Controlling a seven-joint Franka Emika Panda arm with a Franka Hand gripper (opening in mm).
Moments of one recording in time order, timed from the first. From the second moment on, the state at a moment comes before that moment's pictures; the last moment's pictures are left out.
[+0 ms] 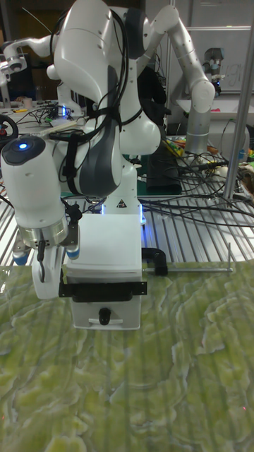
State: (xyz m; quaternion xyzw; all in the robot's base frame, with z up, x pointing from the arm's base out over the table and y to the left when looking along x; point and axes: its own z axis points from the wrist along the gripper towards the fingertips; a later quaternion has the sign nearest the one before) arm 0.537 -0.137 0.206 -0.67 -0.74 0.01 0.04
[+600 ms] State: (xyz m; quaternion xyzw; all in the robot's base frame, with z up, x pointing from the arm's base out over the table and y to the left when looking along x) arm 0.537 -0.138 0.208 -0.67 -0.74 0.02 0.04
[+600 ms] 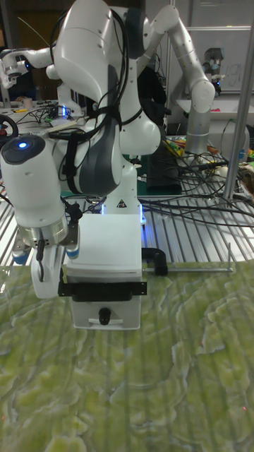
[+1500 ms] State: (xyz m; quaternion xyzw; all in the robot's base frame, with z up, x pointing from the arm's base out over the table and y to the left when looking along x) arm 0.555 -0.140 0.208 -0.67 -0.74 0.01 0.04
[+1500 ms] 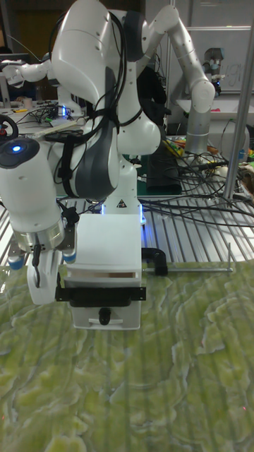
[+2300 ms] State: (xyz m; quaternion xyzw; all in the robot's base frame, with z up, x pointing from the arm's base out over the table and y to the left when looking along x) arm 0.566 -0.139 0.209 -0.67 -0.74 0.01 0.05
